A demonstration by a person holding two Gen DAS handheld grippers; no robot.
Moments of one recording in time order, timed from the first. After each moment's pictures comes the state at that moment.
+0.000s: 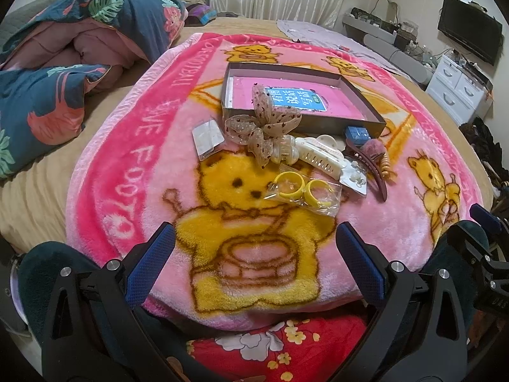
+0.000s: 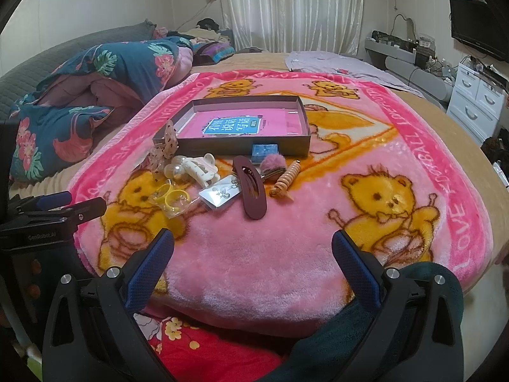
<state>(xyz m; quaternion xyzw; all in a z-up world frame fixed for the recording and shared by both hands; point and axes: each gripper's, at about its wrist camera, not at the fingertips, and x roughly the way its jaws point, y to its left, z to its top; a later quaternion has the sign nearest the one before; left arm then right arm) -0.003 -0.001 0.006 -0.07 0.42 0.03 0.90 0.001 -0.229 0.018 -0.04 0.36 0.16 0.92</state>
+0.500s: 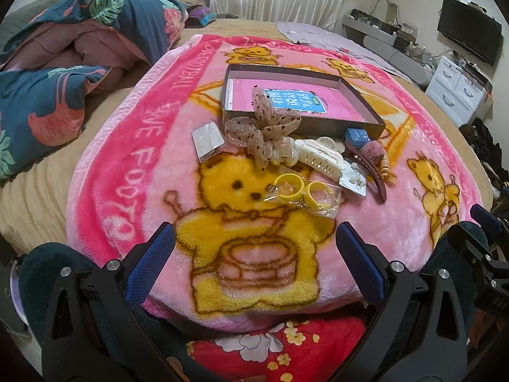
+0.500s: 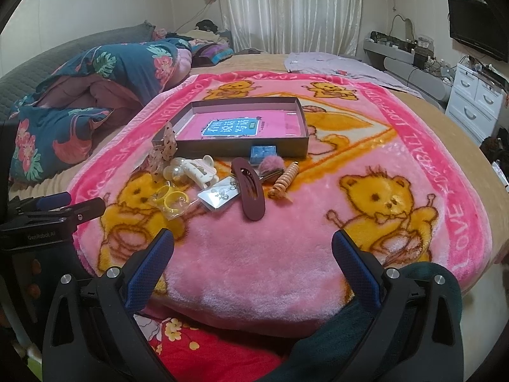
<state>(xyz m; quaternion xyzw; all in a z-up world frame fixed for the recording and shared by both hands) -0.003 0.003 0.010 -0.07 0.42 0.04 0.91 0.000 -0.229 0.022 -0.04 0.36 0.16 0.92</state>
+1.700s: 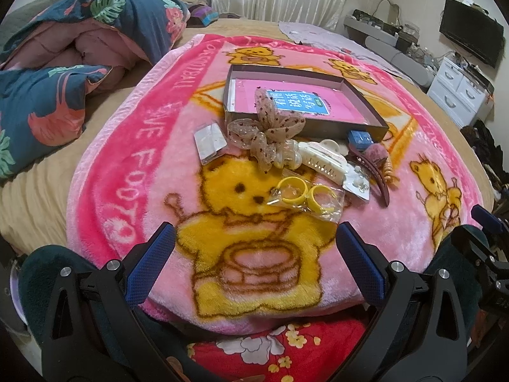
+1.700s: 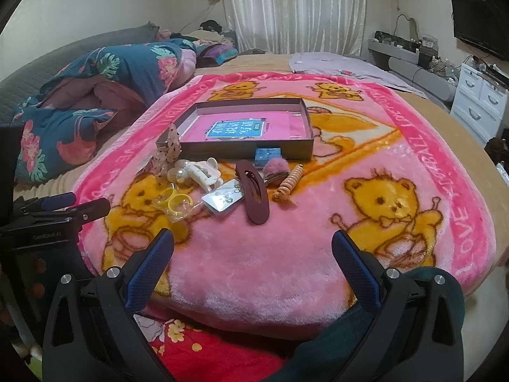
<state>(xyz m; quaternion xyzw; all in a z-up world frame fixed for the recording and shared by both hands) 0.001 0.007 0.009 -0.08 0.42 0.04 0.90 0.010 -0.224 0.024 -0.04 0.36 0.17 0.91</state>
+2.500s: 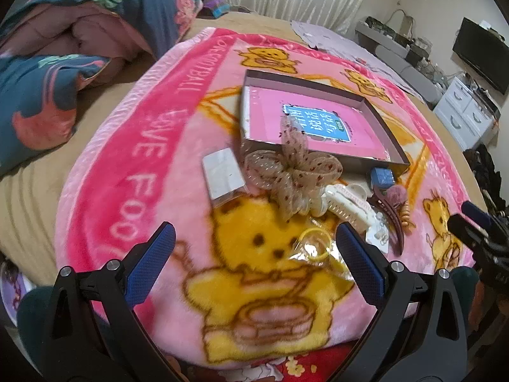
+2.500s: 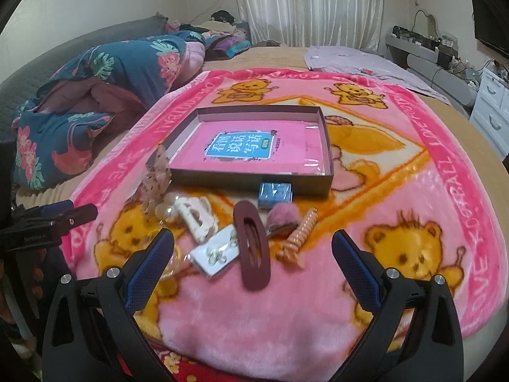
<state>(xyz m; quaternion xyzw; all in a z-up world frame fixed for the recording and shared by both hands) 0.066 0.044 0.008 -0.12 0.43 0.04 0.89 0.109 -0.210 0.027 -0.04 0.38 0.20 0.90</state>
